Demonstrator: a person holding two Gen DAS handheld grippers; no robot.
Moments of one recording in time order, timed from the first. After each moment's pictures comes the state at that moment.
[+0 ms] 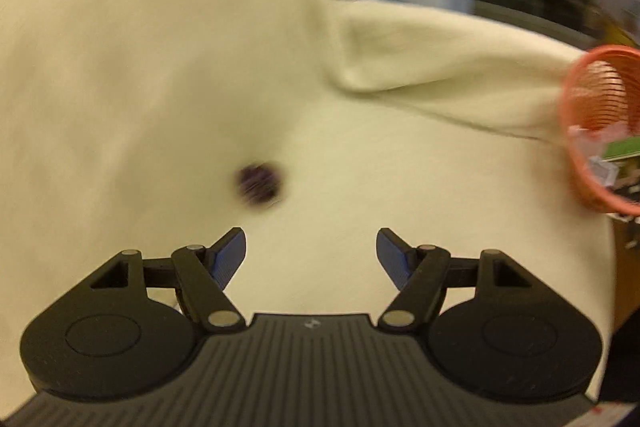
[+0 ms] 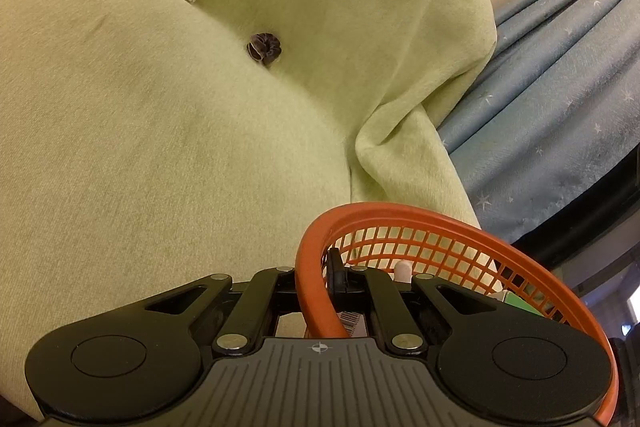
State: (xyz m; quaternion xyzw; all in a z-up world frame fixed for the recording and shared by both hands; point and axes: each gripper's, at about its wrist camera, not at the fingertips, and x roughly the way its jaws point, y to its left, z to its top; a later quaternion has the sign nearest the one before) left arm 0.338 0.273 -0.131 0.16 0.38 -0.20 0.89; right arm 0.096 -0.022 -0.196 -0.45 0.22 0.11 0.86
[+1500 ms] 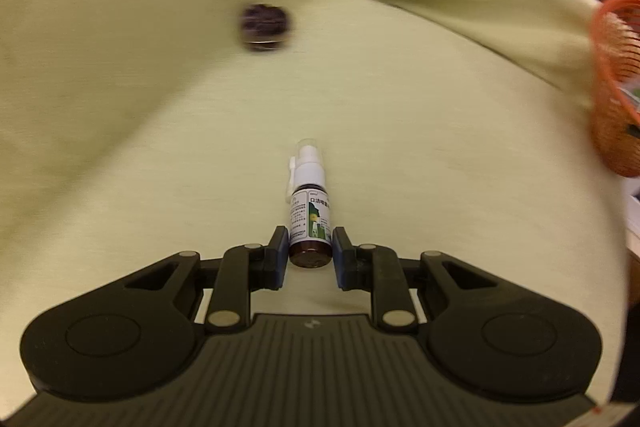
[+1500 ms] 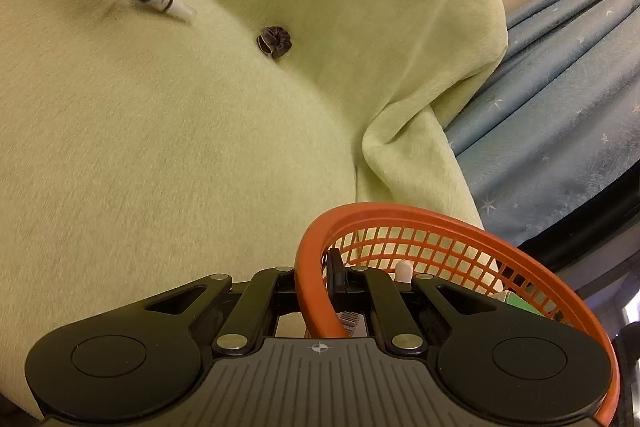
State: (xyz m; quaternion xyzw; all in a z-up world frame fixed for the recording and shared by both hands) left arm 0.289 0.307 -0.241 0.07 0.45 -0.20 0.87; right arm 0.099 -0.016 -0.201 -0.47 0.23 0.11 0.85
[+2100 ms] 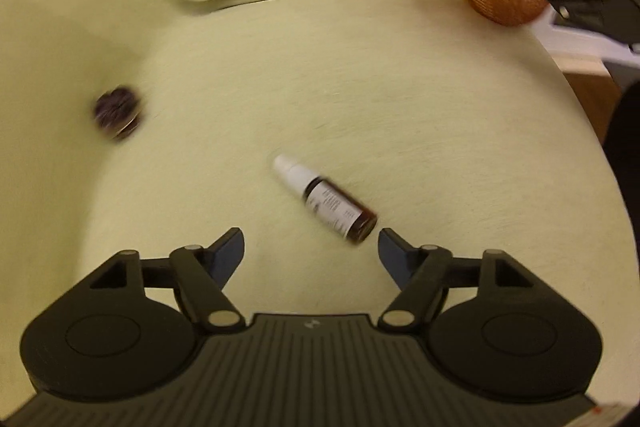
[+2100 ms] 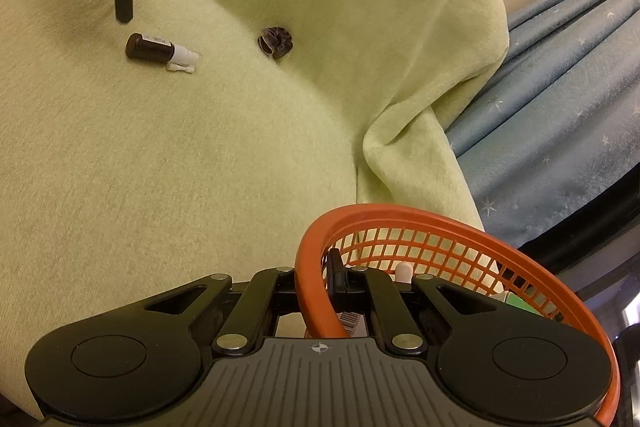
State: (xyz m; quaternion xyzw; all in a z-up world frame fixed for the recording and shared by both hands) left arm 0.286 0.256 -0.236 0.31 0.39 -0.39 0.78; right arm 0.098 -0.015 -0.201 -0.47 0.23 0.11 0.85
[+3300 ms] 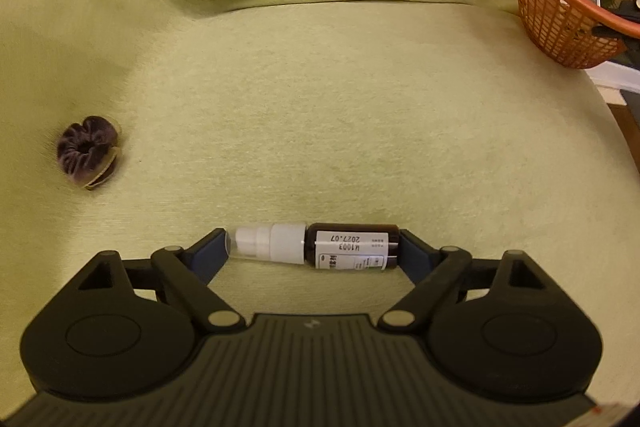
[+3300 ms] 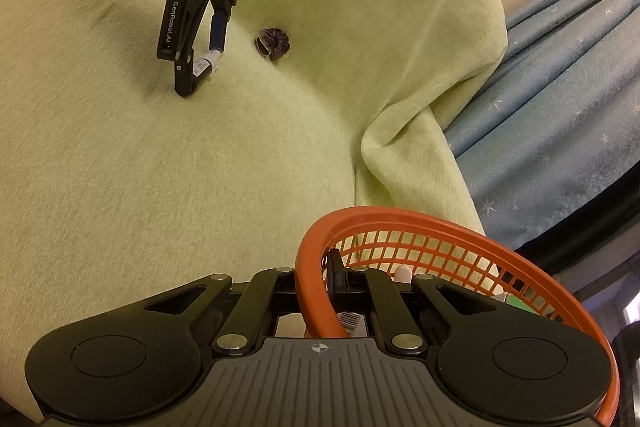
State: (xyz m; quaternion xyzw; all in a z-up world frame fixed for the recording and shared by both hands) left arm 0.368 0.211 -0.261 0.27 0.41 -0.38 0.79; right arm 0.099 -0.015 -0.202 -0.46 0.22 0.11 0.85
